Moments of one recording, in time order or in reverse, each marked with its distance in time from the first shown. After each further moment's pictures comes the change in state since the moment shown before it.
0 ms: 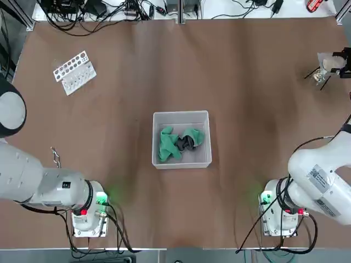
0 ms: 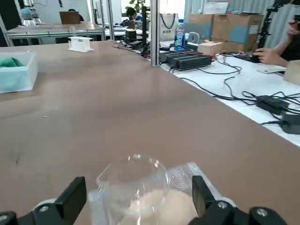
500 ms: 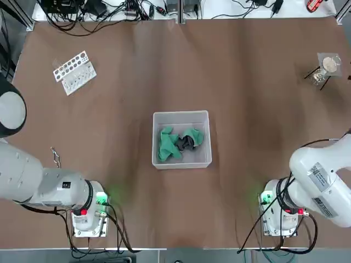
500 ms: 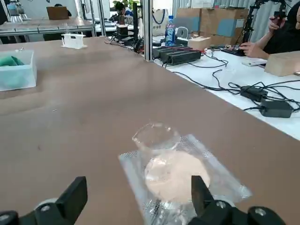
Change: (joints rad) left arm 0.000 0.001 0.000 0.000 0.000 0.000 -0.001; right arm -0.091 -0.010 0.012 0.085 -0.043 -0.054 0.053
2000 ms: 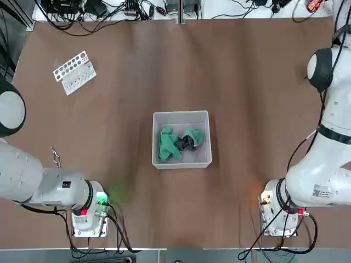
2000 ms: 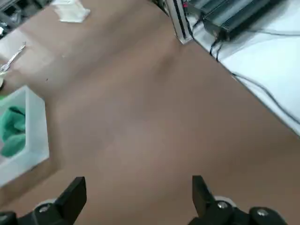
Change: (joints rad) left arm 0.024 -0.005 0.003 0.005 0.000 0.000 0.003; right arm 0.852 -0.236 0.010 0.065 -0.281 0.280 1.047
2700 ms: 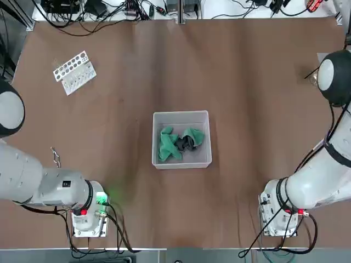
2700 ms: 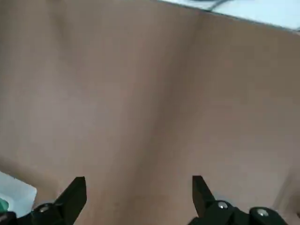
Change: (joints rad) left arm 0.005 -0.005 -0.003 0.010 0.006 0.000 0.065; right arm 0.207 -0.367 -0.002 -0.390 -0.551 0.235 0.843
